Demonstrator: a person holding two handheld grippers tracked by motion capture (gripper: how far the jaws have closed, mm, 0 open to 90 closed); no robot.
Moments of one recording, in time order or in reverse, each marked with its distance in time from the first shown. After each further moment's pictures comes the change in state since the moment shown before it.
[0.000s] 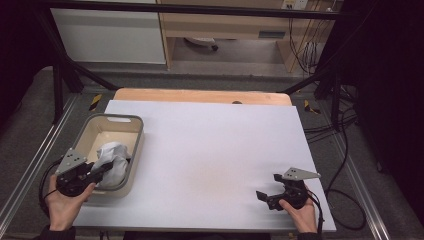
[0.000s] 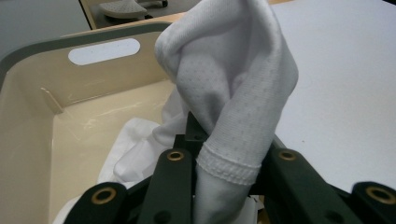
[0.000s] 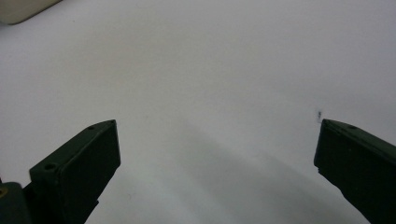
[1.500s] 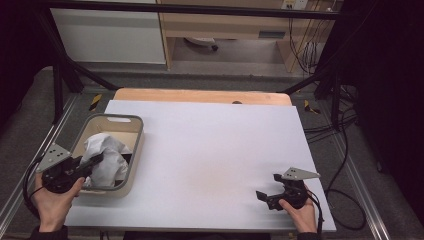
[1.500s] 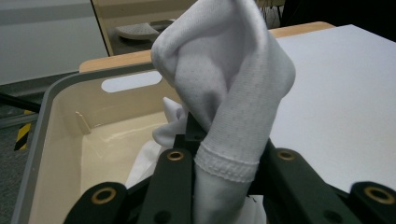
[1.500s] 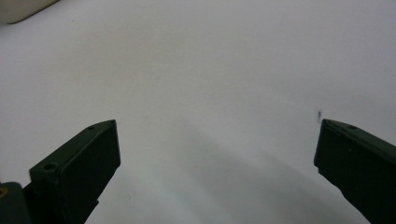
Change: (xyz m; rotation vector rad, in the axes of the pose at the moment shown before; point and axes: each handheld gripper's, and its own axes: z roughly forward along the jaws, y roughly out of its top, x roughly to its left) left arm 0.010 0.016 -0.020 -0.086 0.027 -0.035; right arm 0.000 0.000 0.001 0.002 -0.003 0.000
